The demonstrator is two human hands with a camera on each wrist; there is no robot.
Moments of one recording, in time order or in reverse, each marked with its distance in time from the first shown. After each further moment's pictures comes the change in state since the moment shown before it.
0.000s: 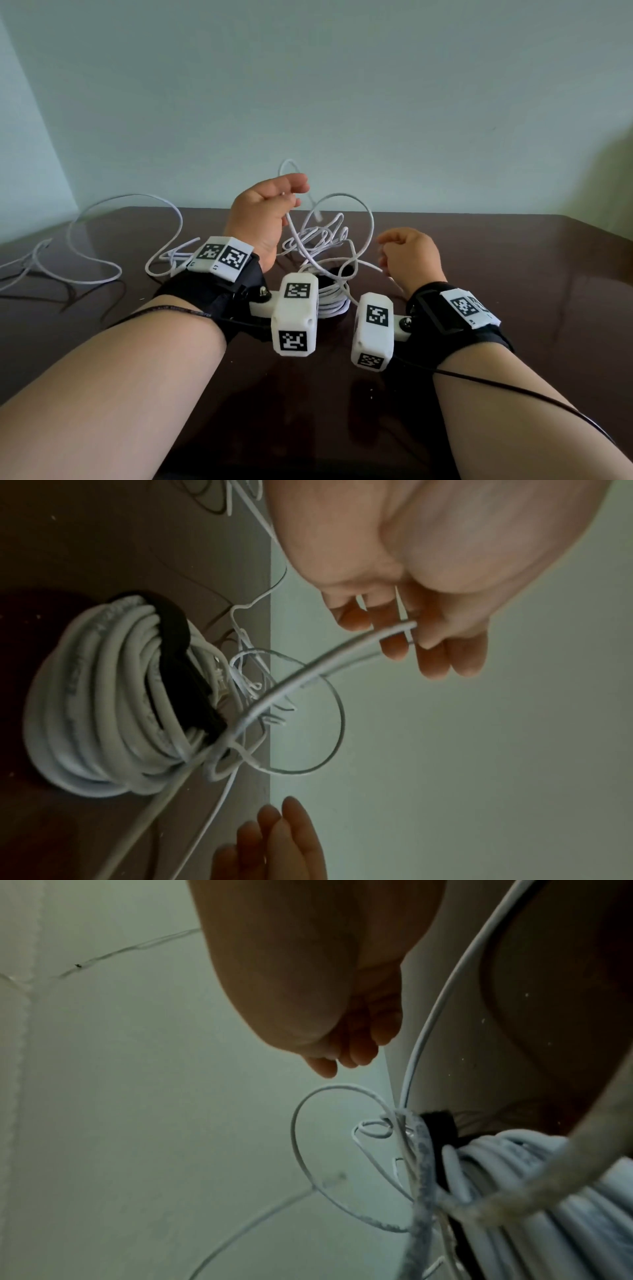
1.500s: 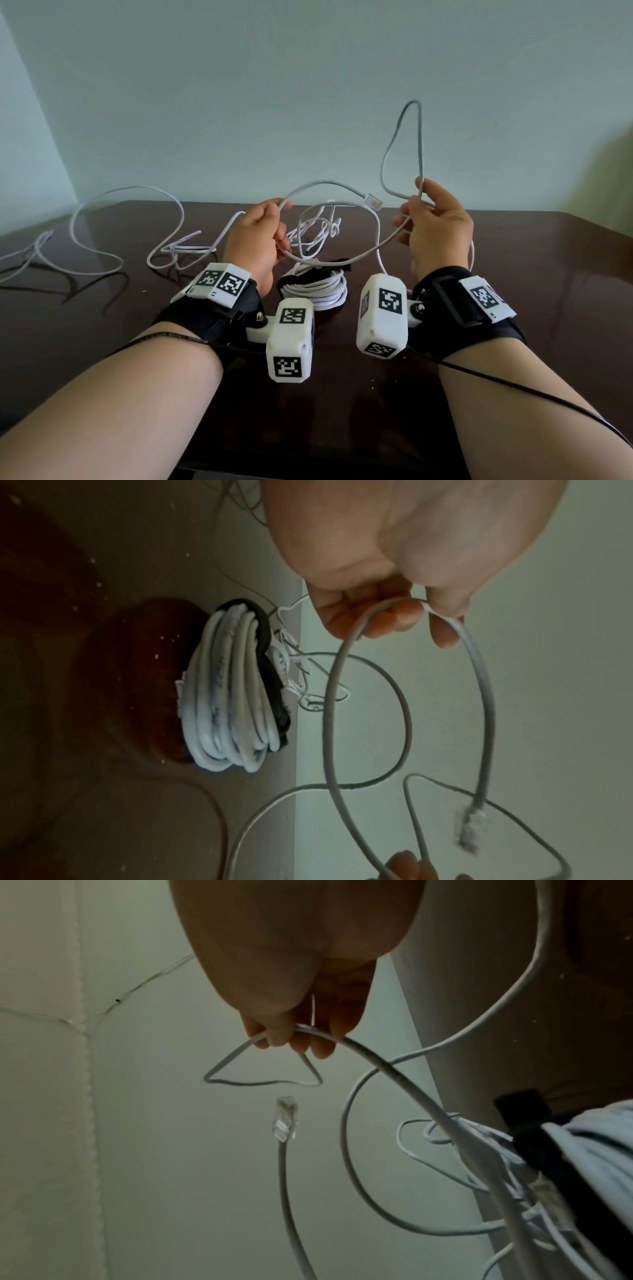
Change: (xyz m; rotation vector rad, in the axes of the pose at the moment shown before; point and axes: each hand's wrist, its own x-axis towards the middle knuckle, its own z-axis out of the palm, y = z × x) left_hand -0.020 -0.026 -0.010 -0.047 0.082 -0.199; right_hand -0.013 -0.032 -0.013 0.580 0.221 -0.062
